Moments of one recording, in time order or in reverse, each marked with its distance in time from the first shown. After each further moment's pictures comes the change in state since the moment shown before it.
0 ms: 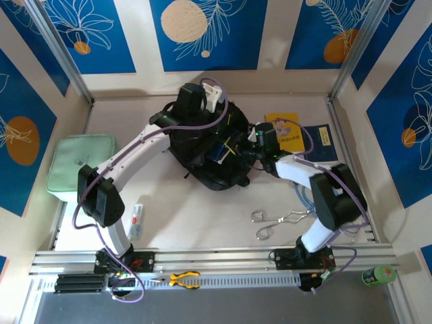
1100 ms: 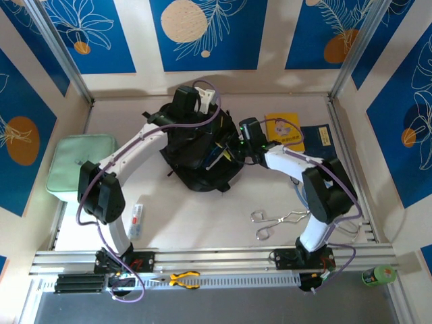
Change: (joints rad) left arm 0.075 0.026 -0.063 0.026 0.045 -0.055; right arm 0.074 -0.005 0.188 -0.404 0.095 0.117
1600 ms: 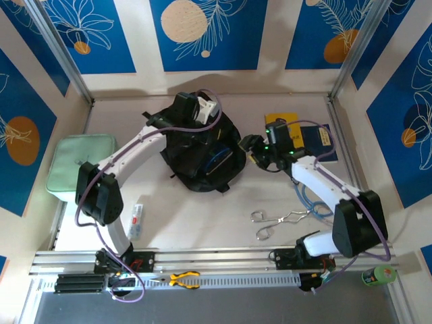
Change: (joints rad) left arm 0.009 -0.042 -0.070 -0.135 0.101 0.150; right arm -0.154 -0.342 -0.130 -0.267 0.085 -0.187
